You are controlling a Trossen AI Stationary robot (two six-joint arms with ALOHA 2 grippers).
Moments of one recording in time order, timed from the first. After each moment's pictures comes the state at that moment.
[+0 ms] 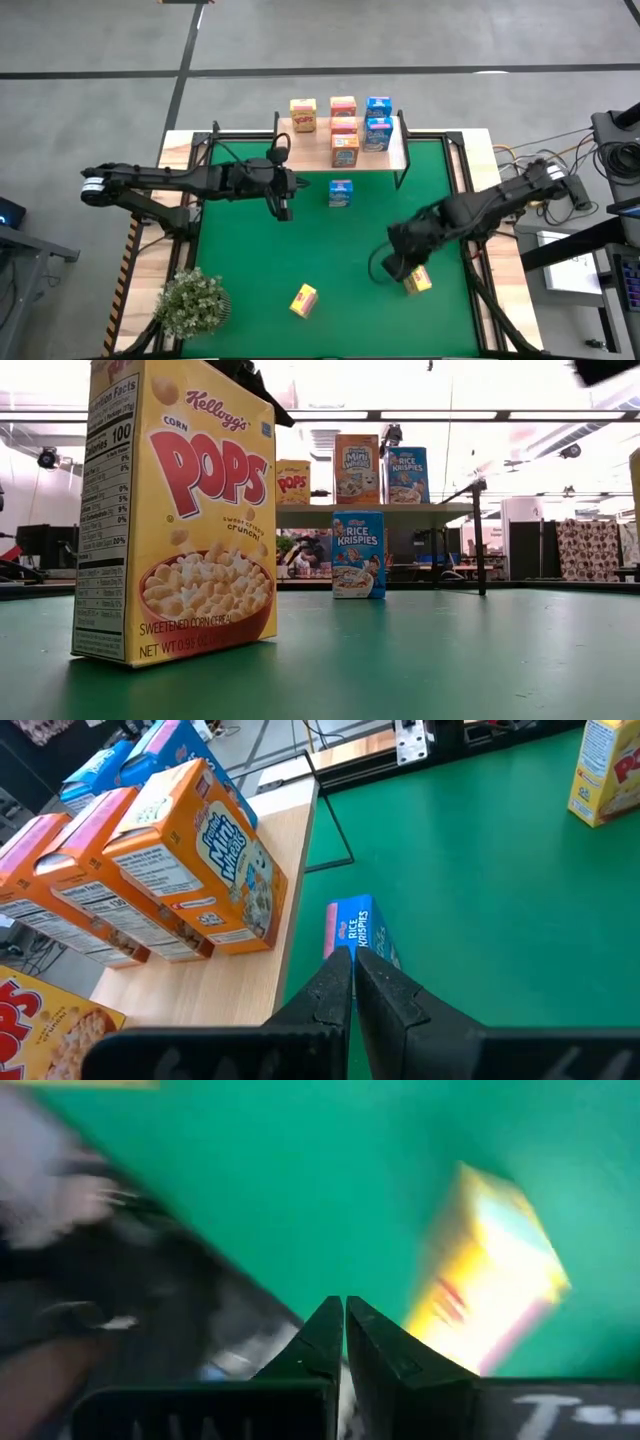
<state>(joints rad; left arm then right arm) 0.07 1.27 1.01 -0.22 -0.24 0.30 0.36 1.38 1.30 -1.07 -0.29 1.32</state>
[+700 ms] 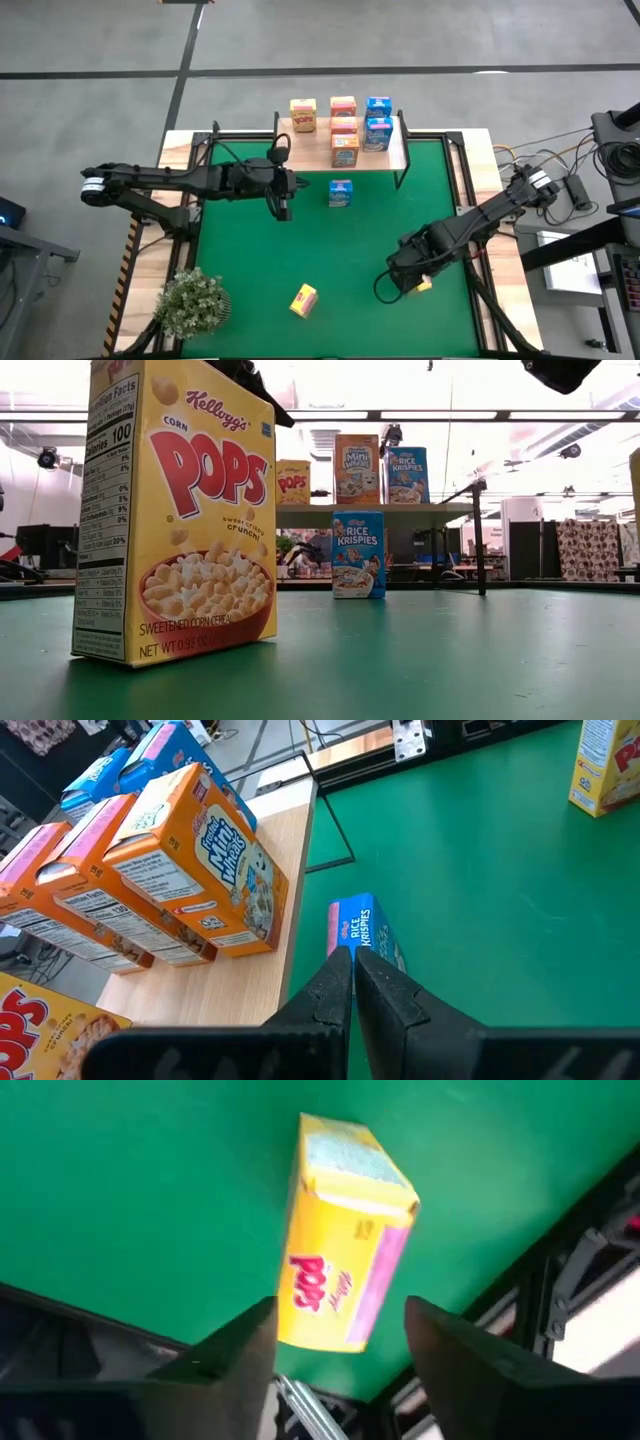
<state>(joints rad) 0.07 1.27 1.01 -0.22 -0.24 0.33 0.48 1.52 1.30 -1.33 -0.28 1.54</state>
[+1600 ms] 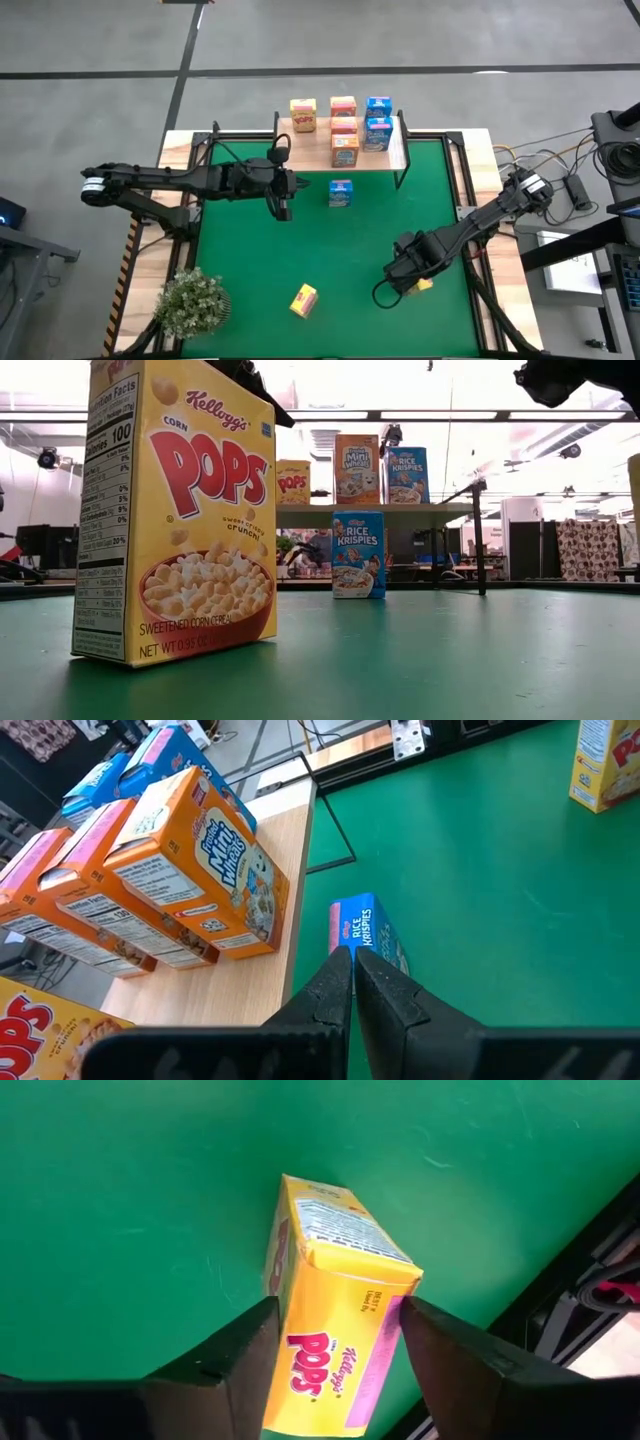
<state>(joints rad) 0.07 1.27 1.01 -0.22 -0.24 0.35 0.51 1.59 1.28 -1.30 -0.13 1.50</state>
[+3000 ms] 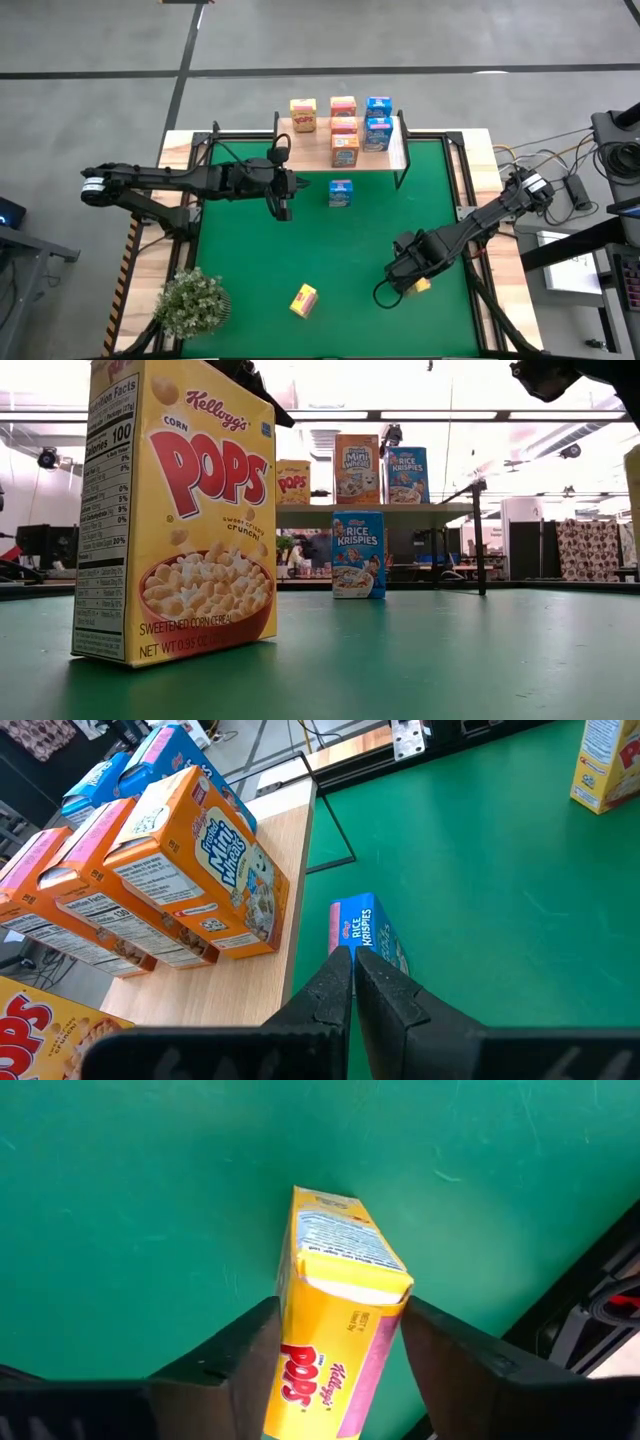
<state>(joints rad) 0.07 1.27 1.01 -0.22 -0.24 0.35 0.51 1.57 1.29 -1.30 -0.10 1.51</state>
